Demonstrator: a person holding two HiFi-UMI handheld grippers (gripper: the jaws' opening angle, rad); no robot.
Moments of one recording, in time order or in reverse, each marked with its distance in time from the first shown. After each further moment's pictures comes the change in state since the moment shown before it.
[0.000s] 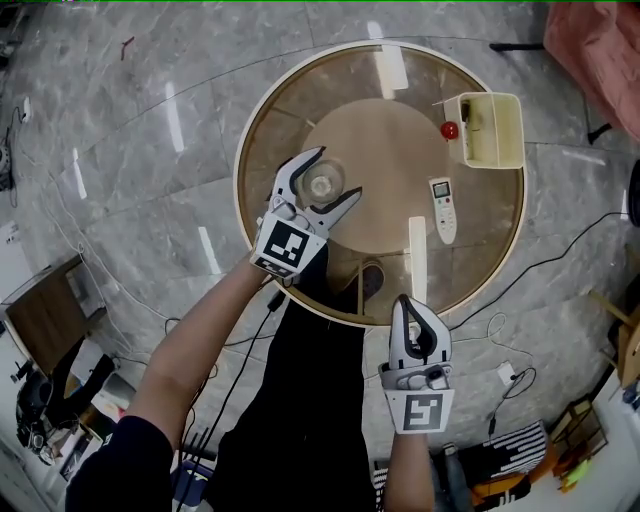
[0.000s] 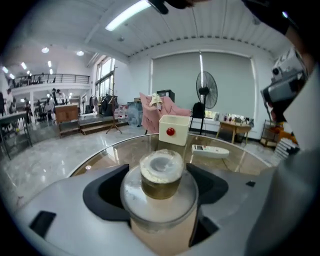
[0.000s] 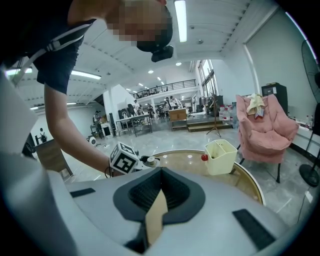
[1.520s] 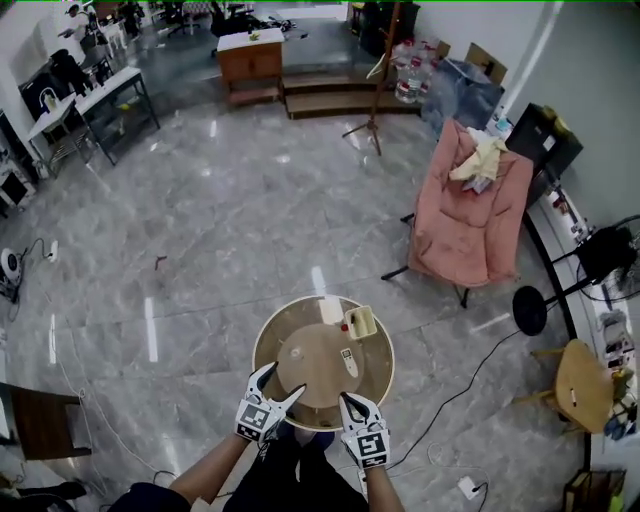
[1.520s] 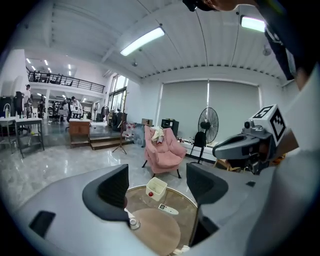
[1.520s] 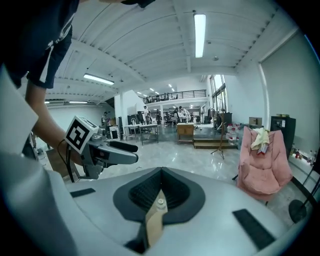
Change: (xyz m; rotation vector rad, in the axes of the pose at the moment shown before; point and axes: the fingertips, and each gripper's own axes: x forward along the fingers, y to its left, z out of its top) left arm -0.308 -0.086 0.327 -0.146 -0.159 0.060; right arm -0.179 0.071 0.265 -0.127 -0.052 0.056
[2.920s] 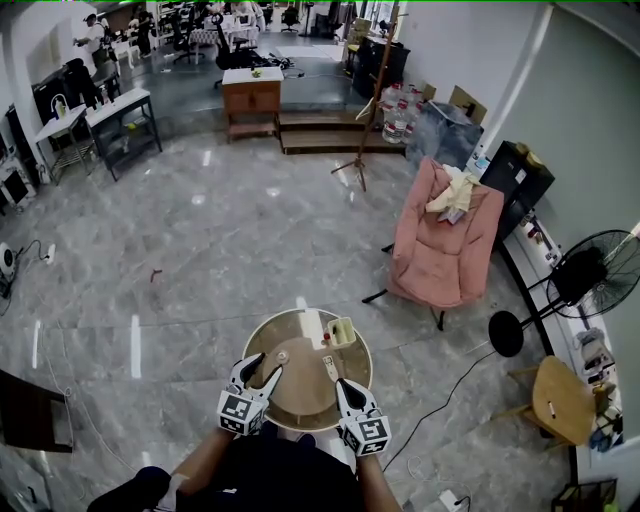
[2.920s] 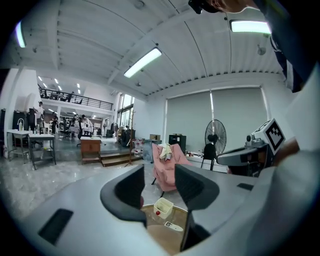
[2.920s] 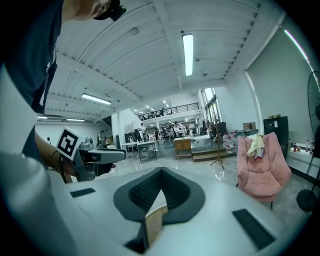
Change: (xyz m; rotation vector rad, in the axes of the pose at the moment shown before) left arm -0.089 -0.026 0.105 0.034 -0.181 0.125; right arm -0.079 0.006 0.077 0.083 -0.213 -0.021
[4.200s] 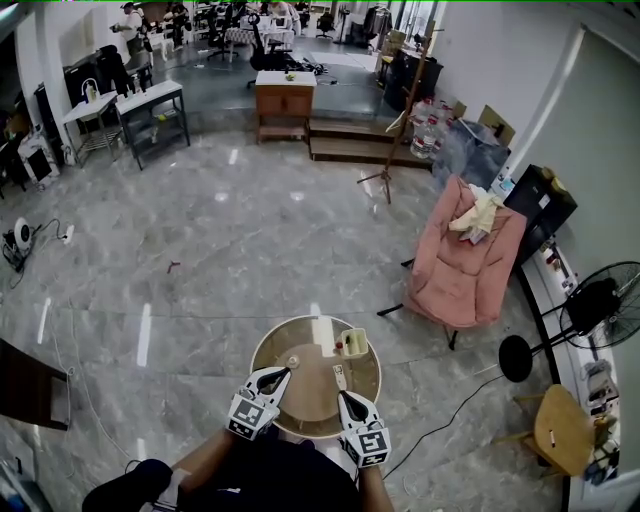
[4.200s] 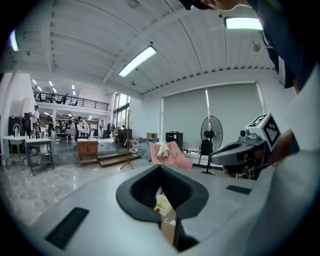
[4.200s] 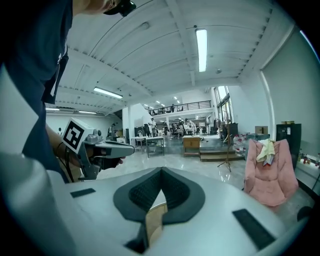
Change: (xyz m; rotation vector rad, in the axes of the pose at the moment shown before) left arm -0.003 -0.013 -0.007 0.063 0.019 -0.029; right arm 0.008 0.022 -0.007 -0.098 0.050 0.097
